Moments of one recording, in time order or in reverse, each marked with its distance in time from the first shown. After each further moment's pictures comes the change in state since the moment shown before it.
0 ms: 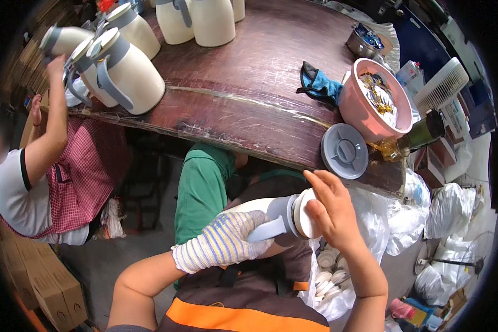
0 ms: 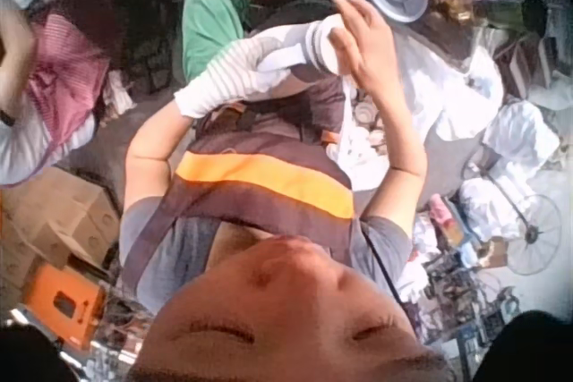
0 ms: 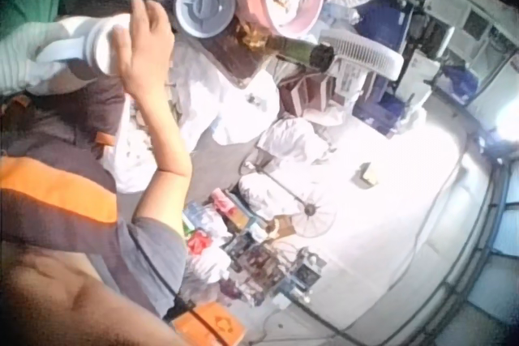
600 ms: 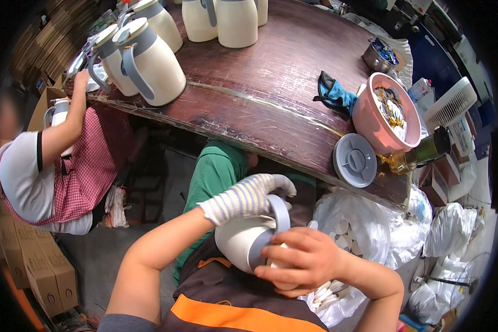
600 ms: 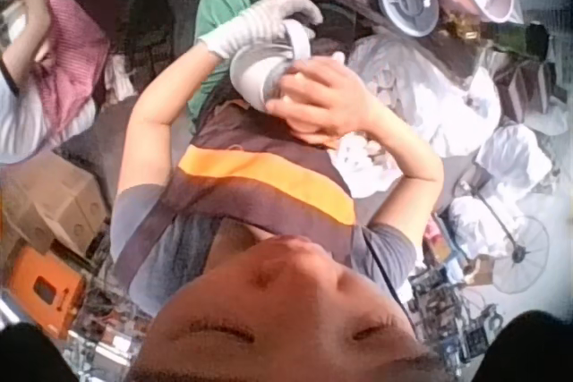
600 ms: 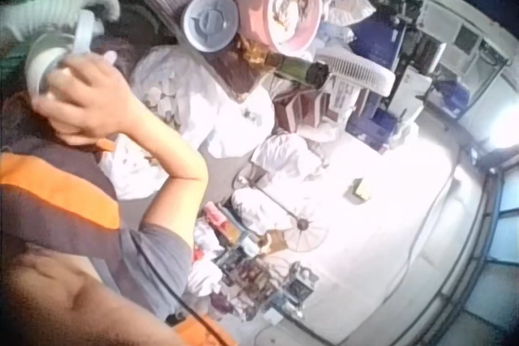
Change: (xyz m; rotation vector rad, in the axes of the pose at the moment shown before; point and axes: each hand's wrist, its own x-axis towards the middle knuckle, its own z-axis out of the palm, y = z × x) left_hand 0.074 -0.048 -0.013 -0.160 -0.022 0.246; right_hand -0.005 -0.057 0.015 0.111 -0.163 -0.917
